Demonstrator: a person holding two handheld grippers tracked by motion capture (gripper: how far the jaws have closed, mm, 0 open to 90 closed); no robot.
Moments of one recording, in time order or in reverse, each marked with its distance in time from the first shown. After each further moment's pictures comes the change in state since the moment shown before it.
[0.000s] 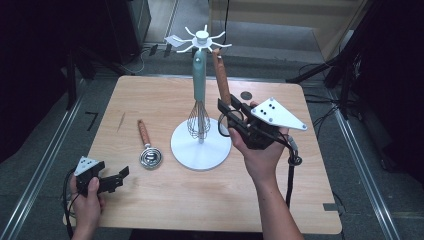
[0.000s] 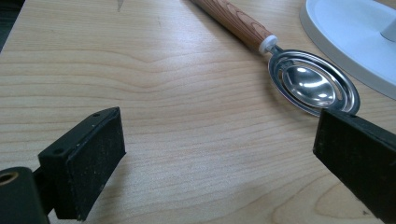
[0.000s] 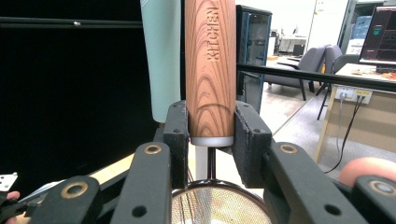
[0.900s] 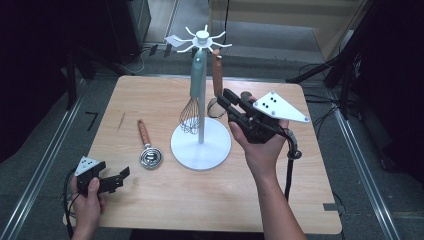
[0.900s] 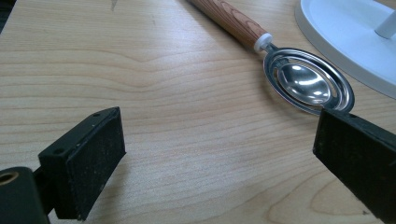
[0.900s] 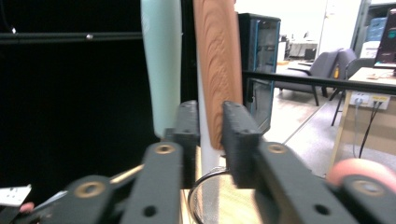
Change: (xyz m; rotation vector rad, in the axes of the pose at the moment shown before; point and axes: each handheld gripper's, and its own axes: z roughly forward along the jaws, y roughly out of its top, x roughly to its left) left arm -0.001 0.000 0.000 0.004 -0.015 0.008; right arm -0.006 0.010 0.007 -0.033 0.042 0.036
